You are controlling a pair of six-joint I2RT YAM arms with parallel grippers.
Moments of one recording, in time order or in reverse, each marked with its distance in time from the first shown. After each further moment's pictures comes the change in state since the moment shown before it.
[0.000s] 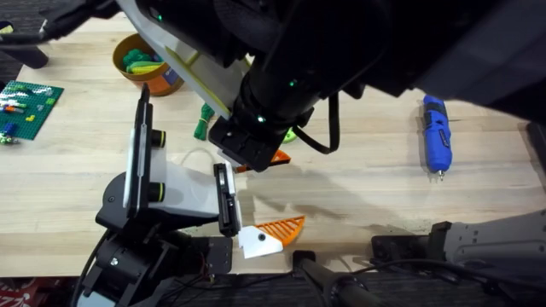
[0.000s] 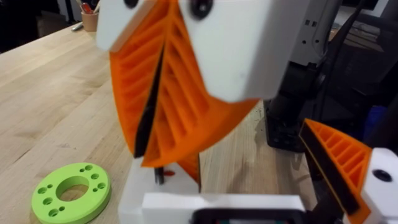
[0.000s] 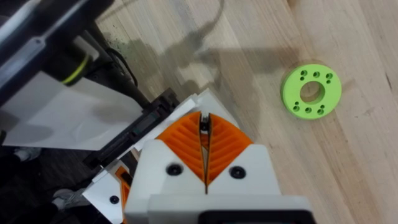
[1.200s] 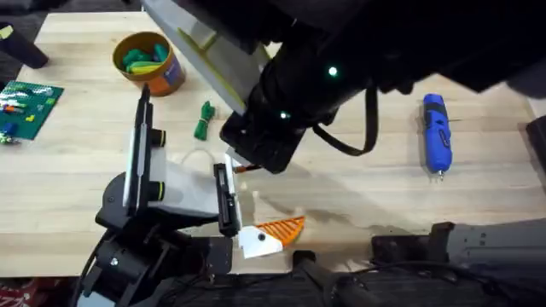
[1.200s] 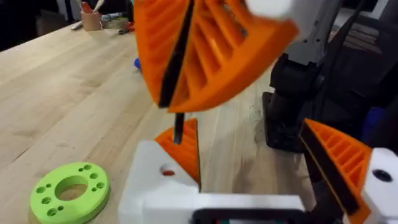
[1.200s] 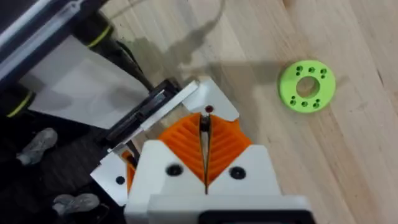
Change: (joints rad) left arm 0.000 0.000 0.000 0.003 0.003 -0.011; right arm 0.000 -0.069 -0.001 -0.027 -0.002 0.001
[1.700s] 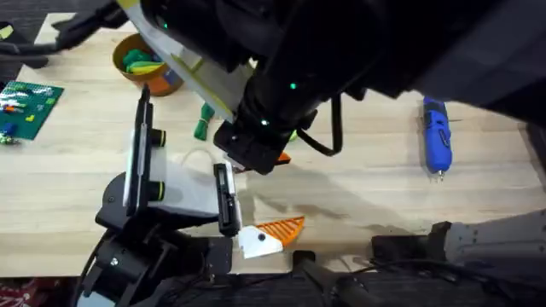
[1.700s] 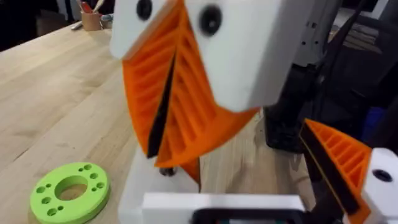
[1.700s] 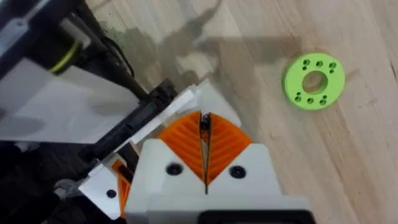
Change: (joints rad) left arm 0.000 0.000 0.000 0.000 0.000 0.000; right arm 0.000 0.069 -0.006 0.001 0.000 0.000
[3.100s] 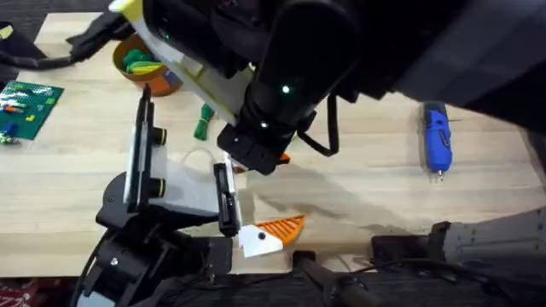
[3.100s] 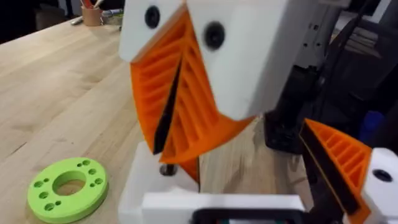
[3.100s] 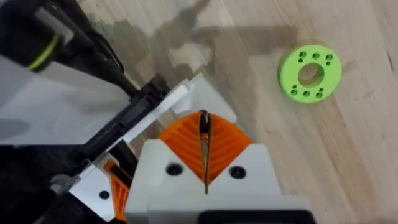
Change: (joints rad) left arm 0.000 0.000 0.000 -0.001 -0.002 -0.022; right arm 0.000 0.019 -0.001 -0.026 0.025 0.000
